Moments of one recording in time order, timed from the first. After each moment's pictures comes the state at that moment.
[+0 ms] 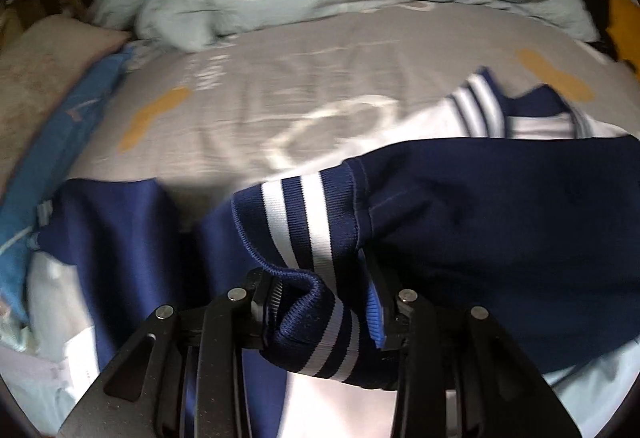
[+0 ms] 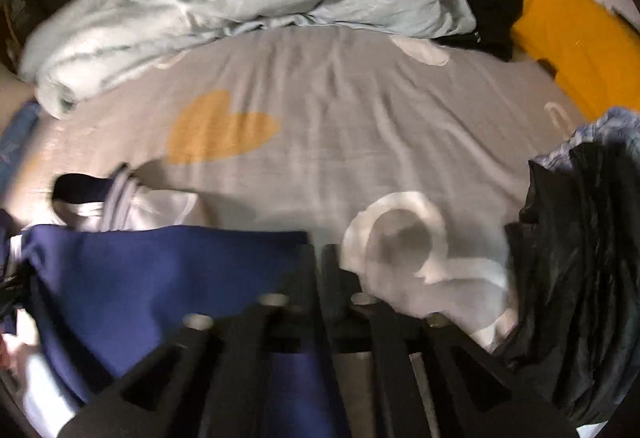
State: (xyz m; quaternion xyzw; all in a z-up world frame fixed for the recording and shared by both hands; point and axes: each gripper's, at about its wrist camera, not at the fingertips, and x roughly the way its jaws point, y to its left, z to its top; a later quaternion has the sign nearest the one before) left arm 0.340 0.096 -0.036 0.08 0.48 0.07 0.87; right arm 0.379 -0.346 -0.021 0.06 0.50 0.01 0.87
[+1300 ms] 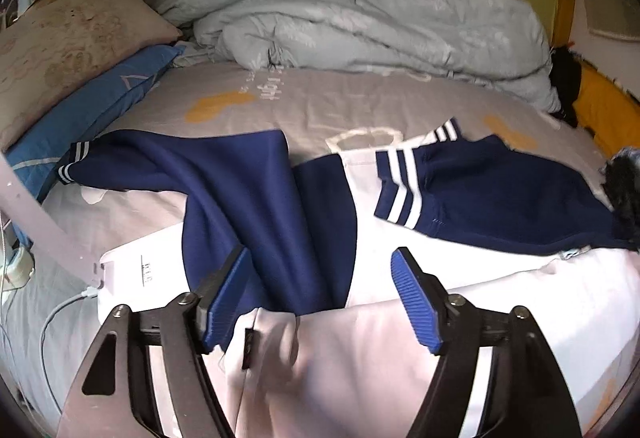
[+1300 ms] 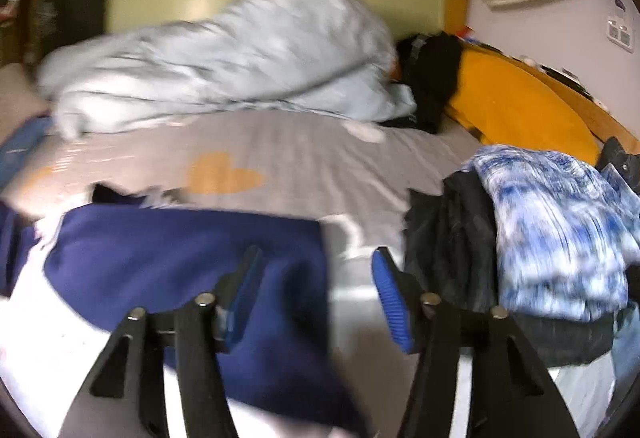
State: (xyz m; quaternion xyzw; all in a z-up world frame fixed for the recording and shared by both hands) left arm 0.183 0.166 0.018 -0.03 0.38 0.02 0.92; right arm 0.221 -0.318 0.050 -0.02 0.33 -0.02 0.94
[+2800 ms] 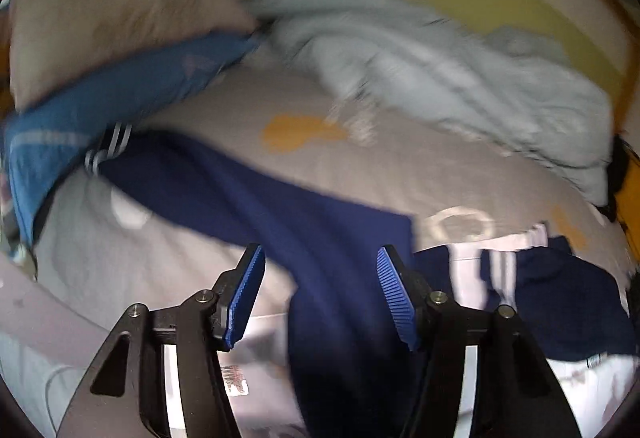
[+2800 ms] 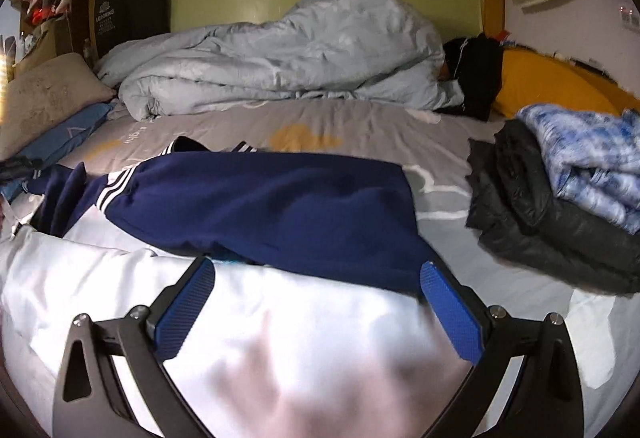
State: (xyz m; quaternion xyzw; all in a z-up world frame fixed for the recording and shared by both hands) left arm 0.259 0.293 0.006 -0.14 0.36 0.12 0.91; right arm 0.174 -0.281 -0.002 0.01 0.33 0.05 0.94
